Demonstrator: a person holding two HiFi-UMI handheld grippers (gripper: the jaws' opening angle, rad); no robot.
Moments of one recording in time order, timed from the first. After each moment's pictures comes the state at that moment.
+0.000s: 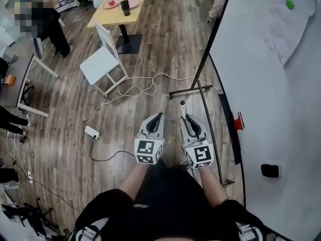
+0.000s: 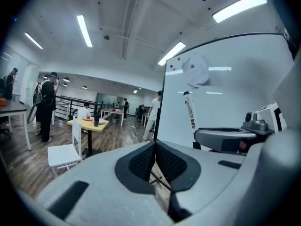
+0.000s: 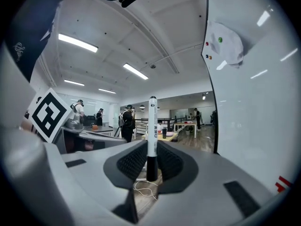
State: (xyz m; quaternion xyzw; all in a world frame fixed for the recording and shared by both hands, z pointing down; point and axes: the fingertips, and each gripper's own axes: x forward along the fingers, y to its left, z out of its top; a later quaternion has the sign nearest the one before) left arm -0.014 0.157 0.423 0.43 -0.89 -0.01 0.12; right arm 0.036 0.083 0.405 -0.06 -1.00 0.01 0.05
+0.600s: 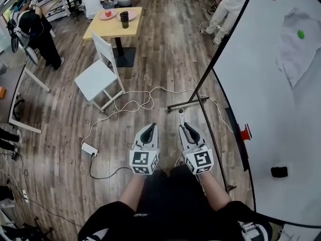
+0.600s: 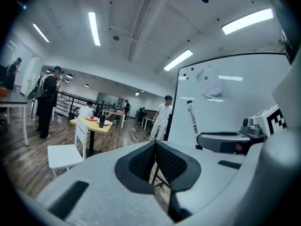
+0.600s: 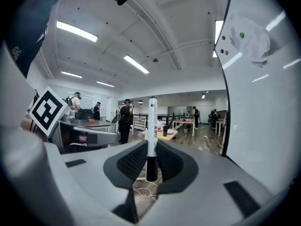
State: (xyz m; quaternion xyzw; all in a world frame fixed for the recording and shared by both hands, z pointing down) left arm -0.114 0.255 0.419 0.44 -0.89 -0.05 0.11; right arm -0.060 0.158 0.404 -0.04 -1.00 -0.02 0.07
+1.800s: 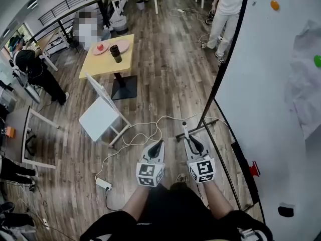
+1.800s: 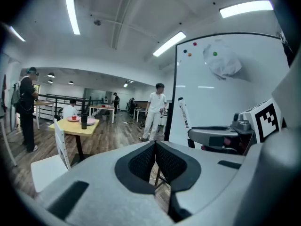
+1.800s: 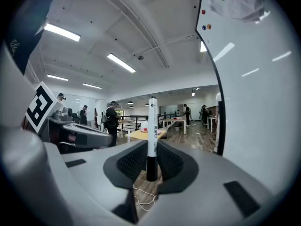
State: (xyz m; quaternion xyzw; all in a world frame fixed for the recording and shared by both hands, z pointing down) left arm -0.261 0.084 0.437 0.49 -0.86 0.02 0.15; right arm -0.214 -0.014 0.431 0.01 -1.00 0.03 0.07
